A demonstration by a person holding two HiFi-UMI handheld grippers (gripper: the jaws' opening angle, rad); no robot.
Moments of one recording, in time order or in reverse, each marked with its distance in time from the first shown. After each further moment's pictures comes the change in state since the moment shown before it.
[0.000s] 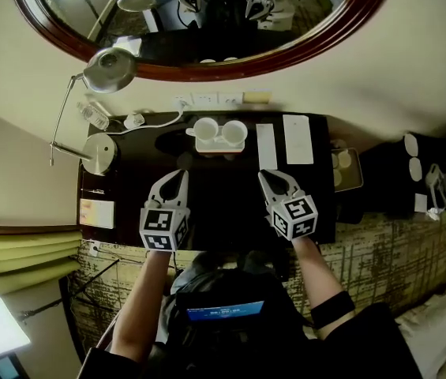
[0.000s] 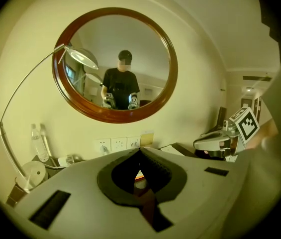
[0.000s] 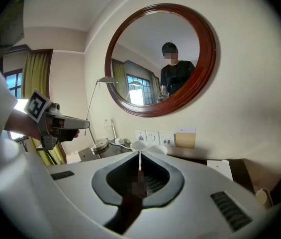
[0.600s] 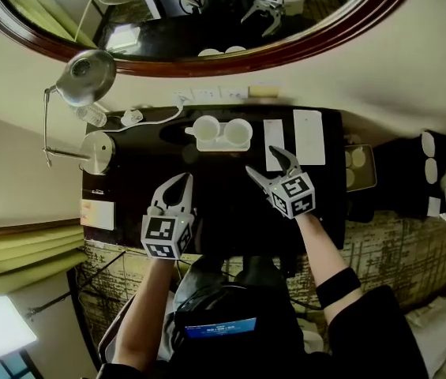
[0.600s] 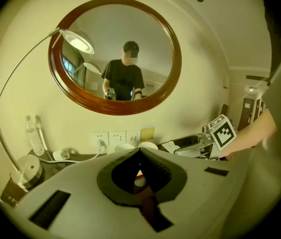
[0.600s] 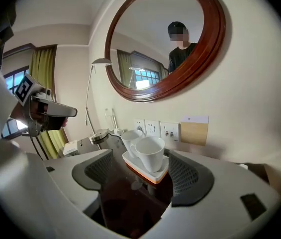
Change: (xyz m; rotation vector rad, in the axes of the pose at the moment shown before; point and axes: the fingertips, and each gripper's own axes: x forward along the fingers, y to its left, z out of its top) left arm 0.038 -0.010 -0.014 -0.016 0.055 -0.011; right arm 0.092 -0.055 -0.037 -0.072 0.074 0.109
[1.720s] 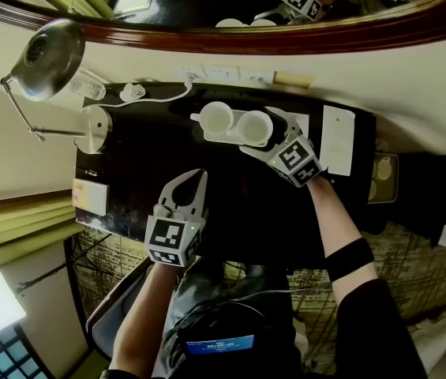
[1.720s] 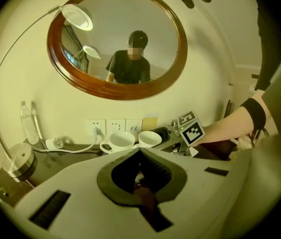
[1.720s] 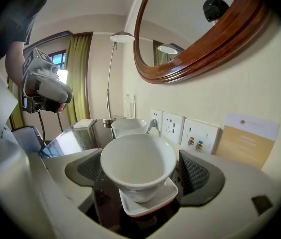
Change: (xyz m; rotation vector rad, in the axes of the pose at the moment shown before) left arm 0.053 0.000 -0.038 -0.032 0.049 0.053; right arm 0.127 -0.007 0.003 -0.320 0.047 0.334
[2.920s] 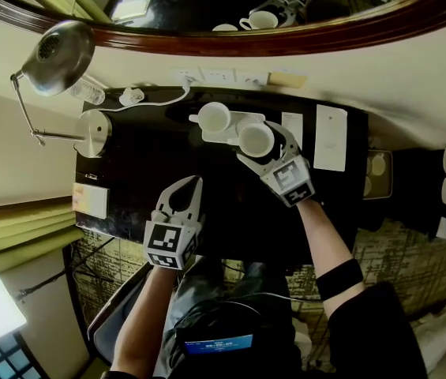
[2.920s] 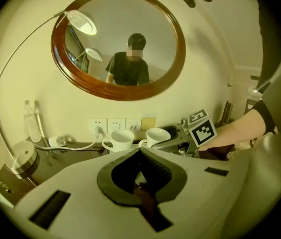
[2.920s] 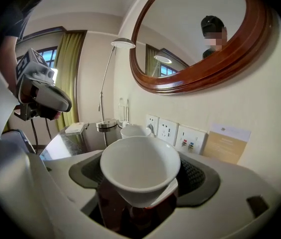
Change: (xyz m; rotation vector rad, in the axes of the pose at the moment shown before) left arm -0.023 0.003 -0.014 -0.004 -0.002 -0.012; right arm -0.032 0.031 0.021 0.061 -0.027 -0.156
